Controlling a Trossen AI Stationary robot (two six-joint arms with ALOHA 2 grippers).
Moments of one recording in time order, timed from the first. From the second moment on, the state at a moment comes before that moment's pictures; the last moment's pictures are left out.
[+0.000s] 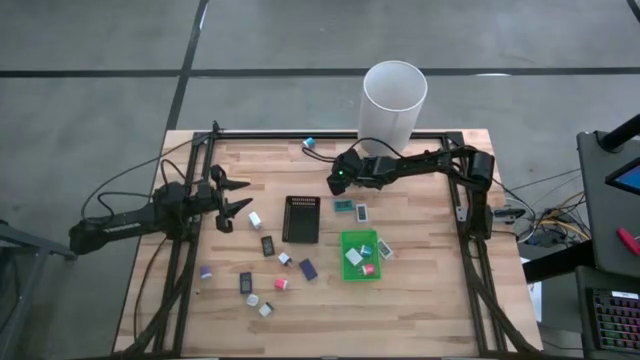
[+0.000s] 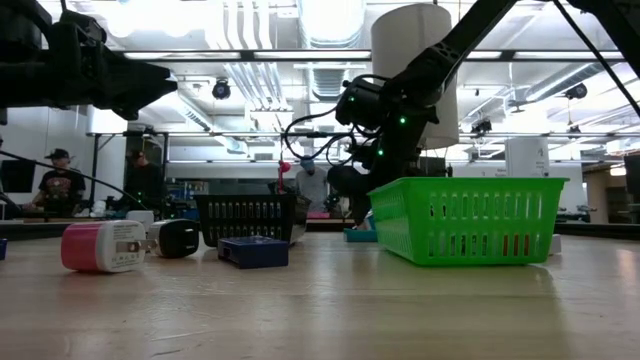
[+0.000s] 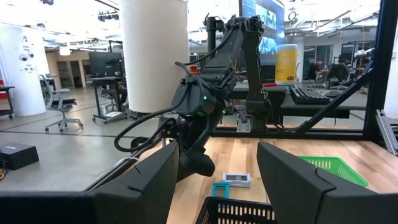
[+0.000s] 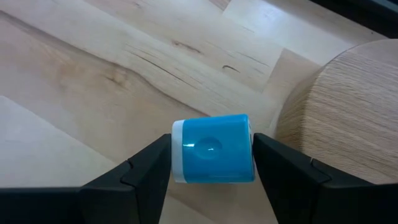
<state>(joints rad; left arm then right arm) 0.24 0.06 0.01 0.18 0.04 0.06 -0.32 1.96 1.17 -0.30 0.42 0.66</state>
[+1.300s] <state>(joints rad) 0.24 0.06 0.01 0.18 0.04 0.06 -0.31 1.96 1.18 -0.31 0.41 0.64</state>
